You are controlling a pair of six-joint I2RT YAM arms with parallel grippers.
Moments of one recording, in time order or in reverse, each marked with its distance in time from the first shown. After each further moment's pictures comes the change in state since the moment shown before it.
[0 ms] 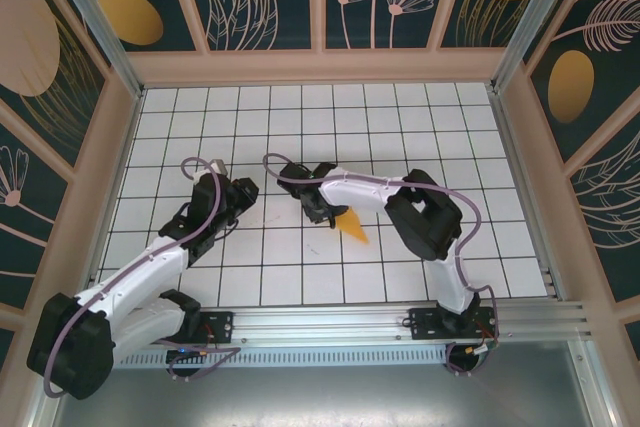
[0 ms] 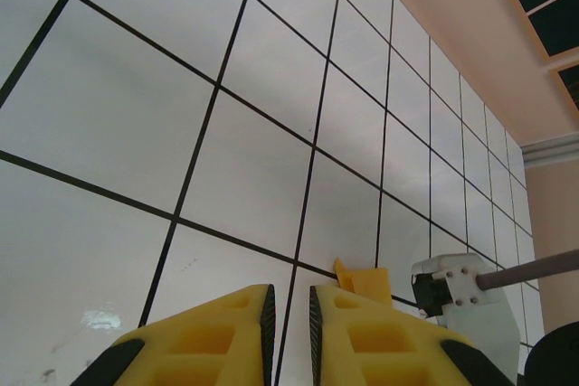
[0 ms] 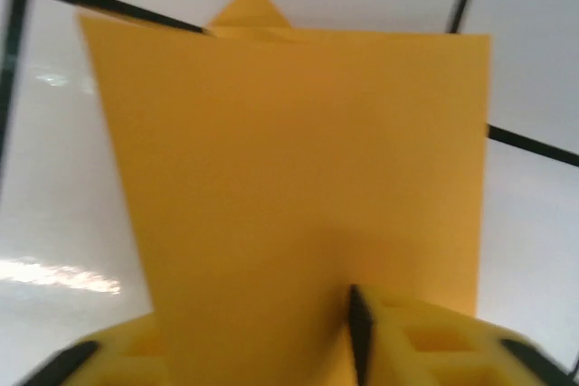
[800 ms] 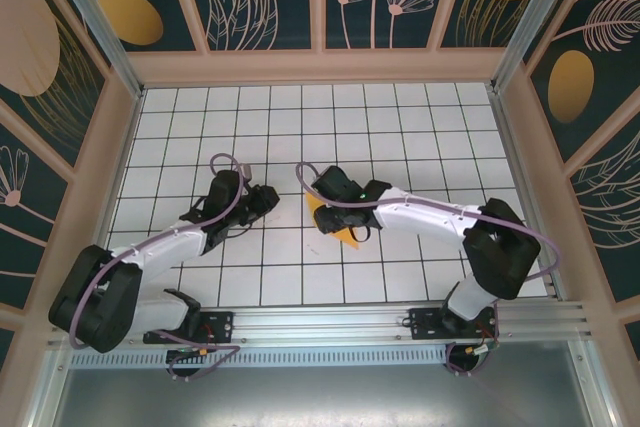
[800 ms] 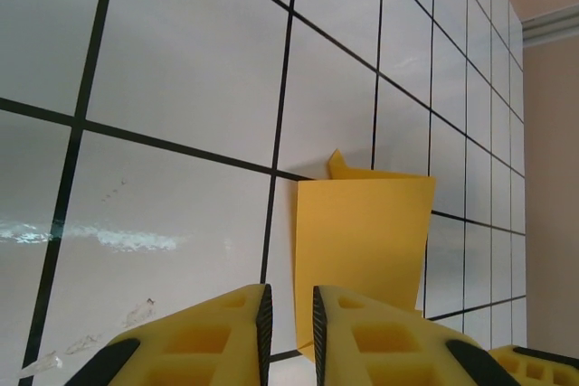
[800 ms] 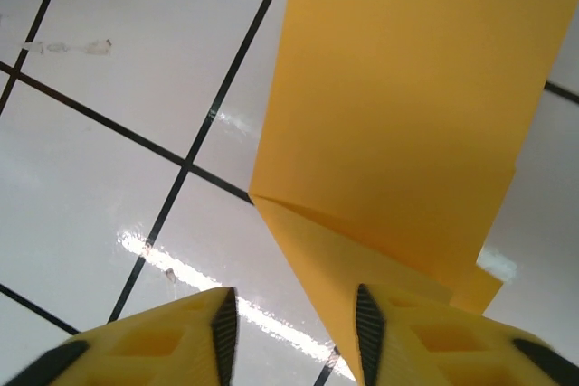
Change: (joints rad) left arm -0.004 0.267 0.002 0.170 0.283 0.021; right arm -0.015 -0.479 -0.438 0.322 -0.254 -0.143
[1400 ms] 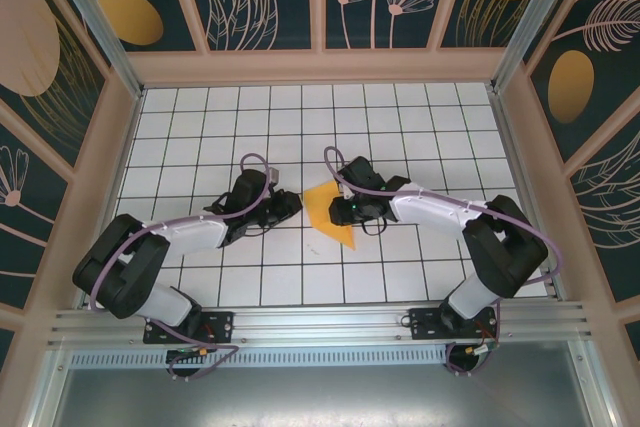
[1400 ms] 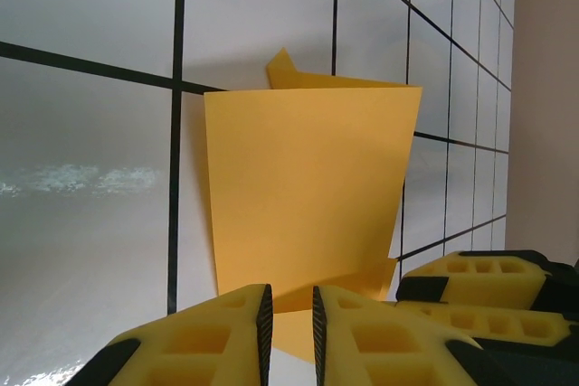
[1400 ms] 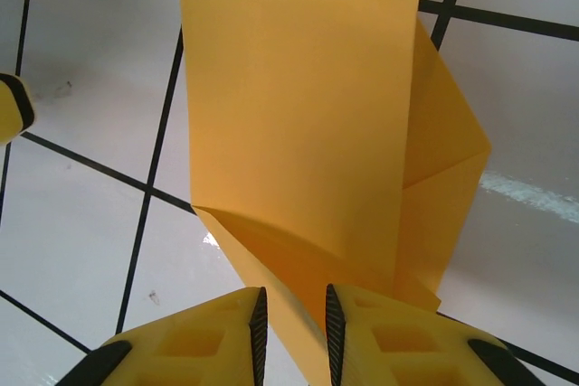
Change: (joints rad) left arm -0.108 0.191 0.072 0.097 0.103 -0.026; right arm -0.178 -0.010 -0.114 0.136 -0.234 0.082
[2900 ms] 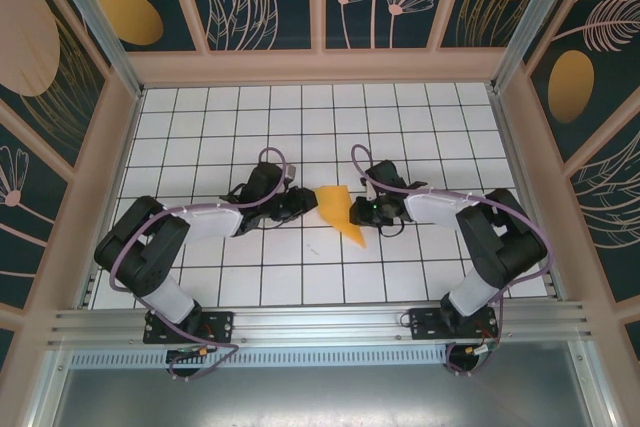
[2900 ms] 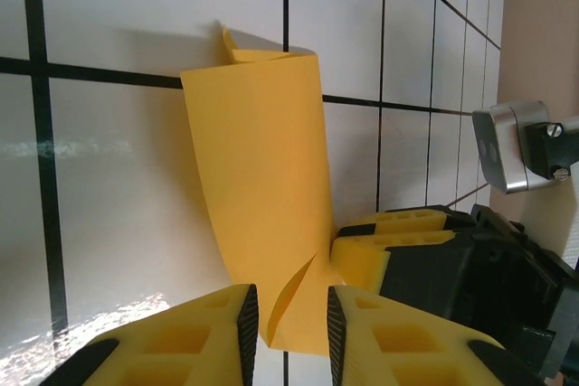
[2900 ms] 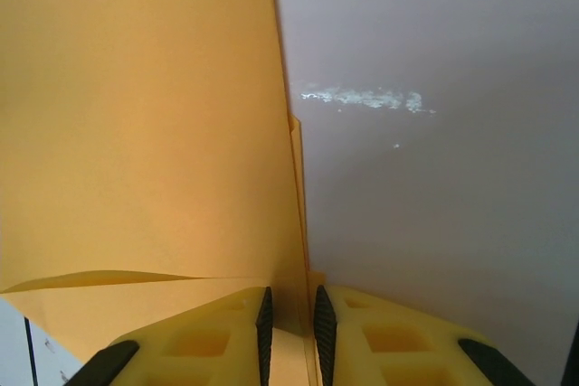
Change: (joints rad) left arm -0.042 0.145 0.119 0.006 0.082 -0.011; right arm -0.190 0.041 -0.163 0.154 -0.119 0.063
